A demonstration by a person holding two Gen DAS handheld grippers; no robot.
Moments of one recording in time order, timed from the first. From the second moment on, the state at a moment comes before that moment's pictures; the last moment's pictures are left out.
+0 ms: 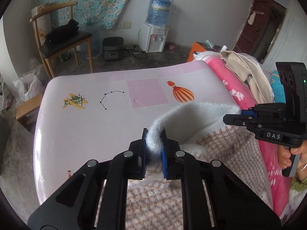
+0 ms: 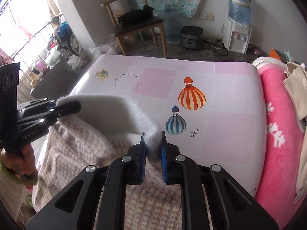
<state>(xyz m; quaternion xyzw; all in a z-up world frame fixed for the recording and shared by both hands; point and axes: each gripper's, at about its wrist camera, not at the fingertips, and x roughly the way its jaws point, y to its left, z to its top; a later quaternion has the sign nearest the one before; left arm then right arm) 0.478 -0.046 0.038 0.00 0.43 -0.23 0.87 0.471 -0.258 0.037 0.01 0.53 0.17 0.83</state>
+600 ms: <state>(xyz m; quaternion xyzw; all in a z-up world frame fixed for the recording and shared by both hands) 0.334 -0.029 -0.026 0.08 0.46 -0.24 0.85 0.322 -0.250 0.018 -0.04 0.56 0.23 0.80</state>
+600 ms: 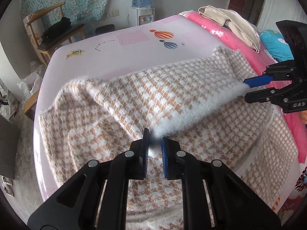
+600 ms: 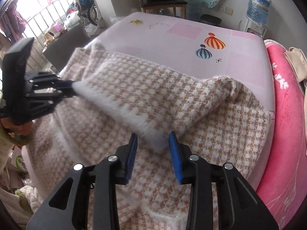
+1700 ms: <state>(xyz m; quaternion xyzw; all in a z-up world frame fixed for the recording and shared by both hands) 0.385 -0.066 -0.029 0.13 0.44 -0.24 0.85 0.354 -0.239 0.034 -0.01 0.49 0.25 0.84</state>
